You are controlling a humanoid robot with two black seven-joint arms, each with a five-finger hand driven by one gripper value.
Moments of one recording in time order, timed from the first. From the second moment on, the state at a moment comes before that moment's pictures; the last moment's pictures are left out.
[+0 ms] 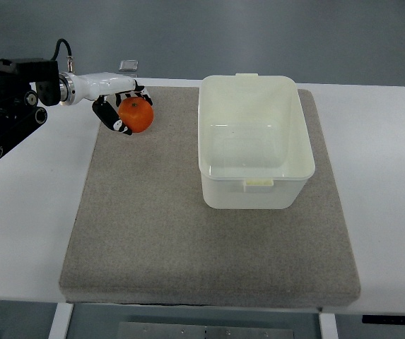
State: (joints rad) left arm -1.11 0.48 -0.45 -0.80 1.66 -0.31 -0.26; right arm 0.02 0.00 -0.05 0.17 0.03 -0.10 0.17
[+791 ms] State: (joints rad) left arm -1.33 0.42 -0.46 -1.02 1.55 -0.52 -0.26; right arm 0.02 0.00 -0.05 0.17 0.03 -0.10 0.17
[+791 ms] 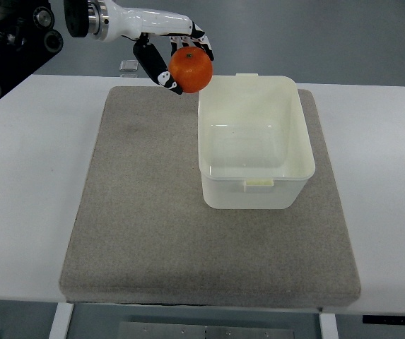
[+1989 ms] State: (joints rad) left arm -1.26 0.15 -0.33 -0.94 1.80 -0.33 -0.24; right arm 0.02 0.00 -0.05 0.17 0.03 -0.10 0.17
